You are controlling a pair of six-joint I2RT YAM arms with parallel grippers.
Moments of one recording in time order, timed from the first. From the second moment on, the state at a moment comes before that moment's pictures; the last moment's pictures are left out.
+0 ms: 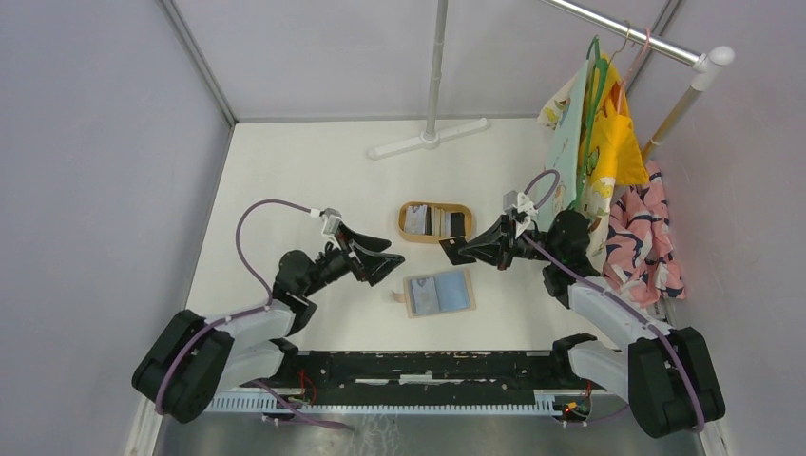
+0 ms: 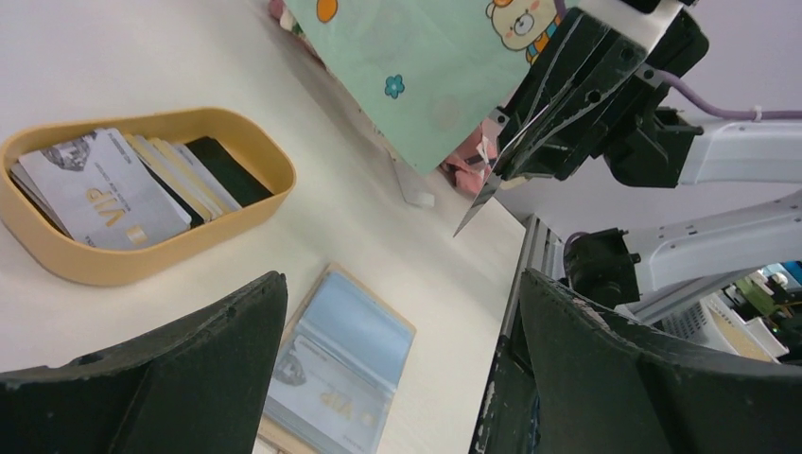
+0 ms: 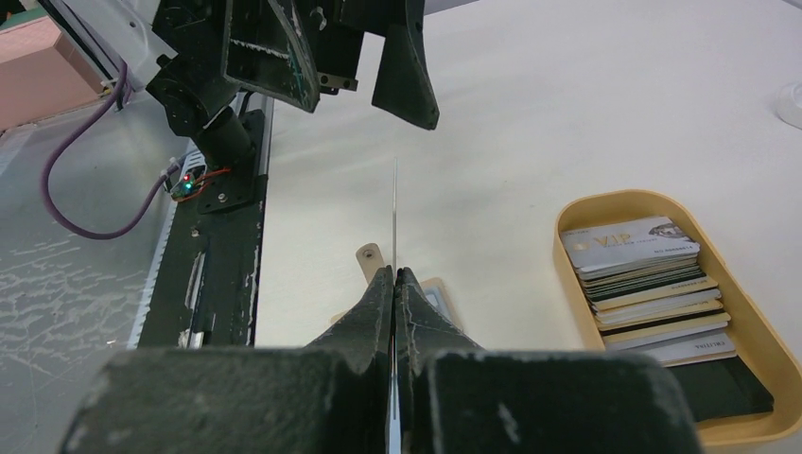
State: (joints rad) left arm -0.51 1.07 0.16 1.07 0.49 -0.69; right arm 0.25 1.07 0.39 0.70 -1.16 0.19
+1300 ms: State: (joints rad) left arm -0.81 1.79 0.42 1.53 0.51 -0.74; right arm 0.31 1.13 0.39 0.73 -1.15 0.24
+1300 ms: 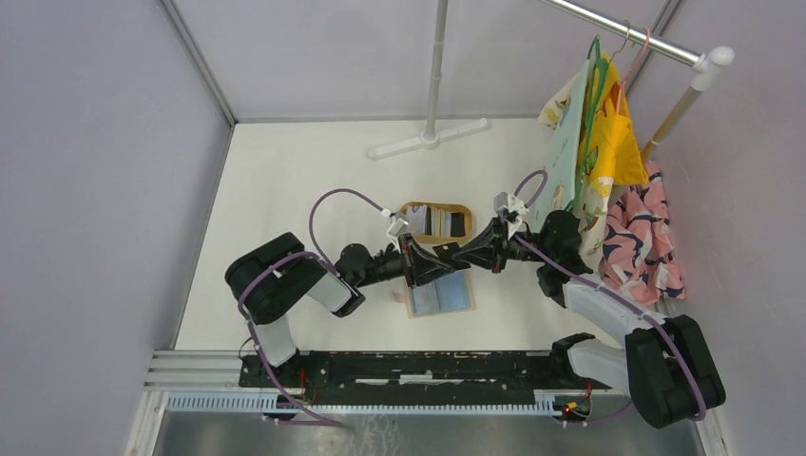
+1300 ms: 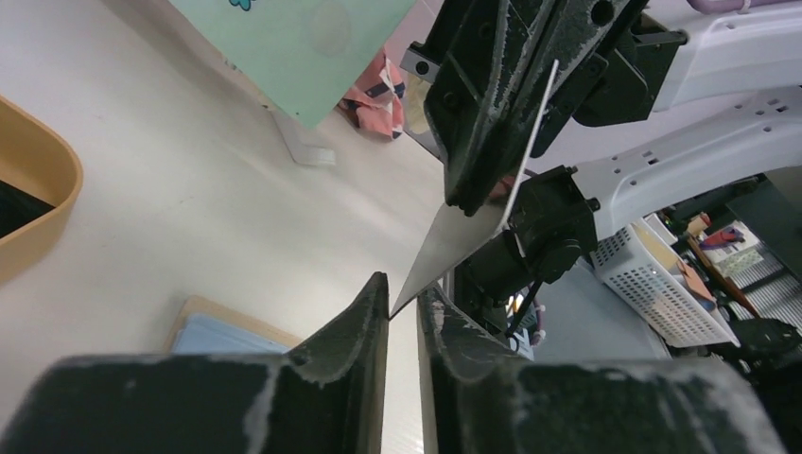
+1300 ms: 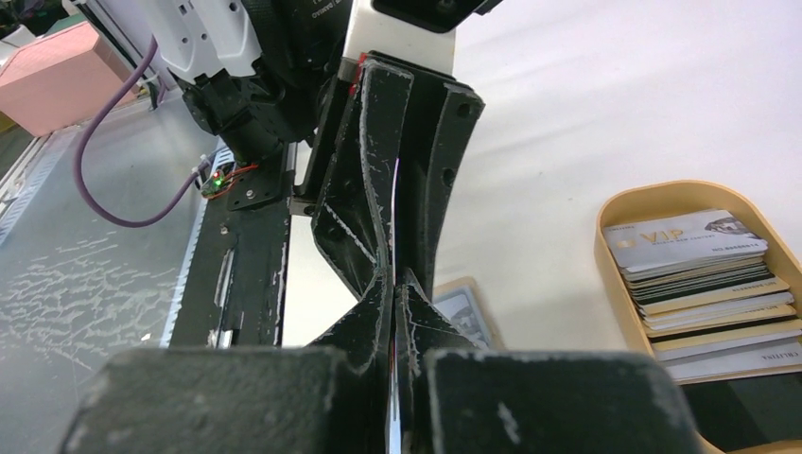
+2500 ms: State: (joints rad) left arm -0.87 1.31 0.51 0.29 0.46 -0.09; right arm 0.32 1.12 0.55 0.14 -1.17 -0.32
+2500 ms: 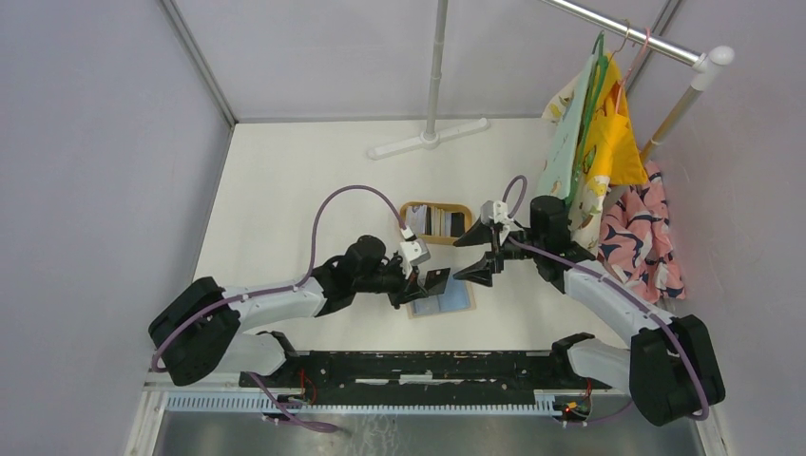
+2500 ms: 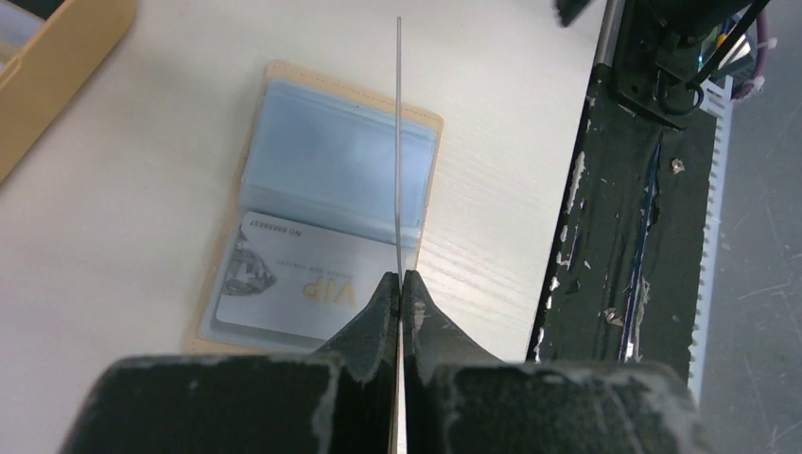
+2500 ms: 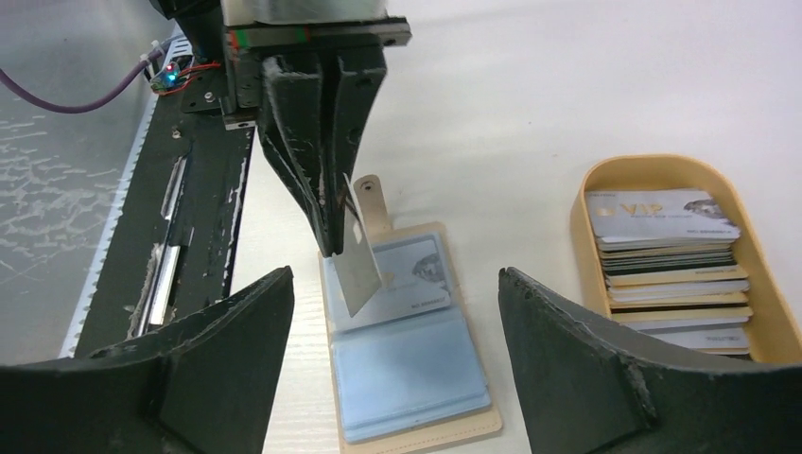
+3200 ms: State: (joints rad) left arm -0.91 1.29 0.51 0.24 0.42 0.04; right arm 0.42 1.22 0.55 0.10 -1.19 -0.35
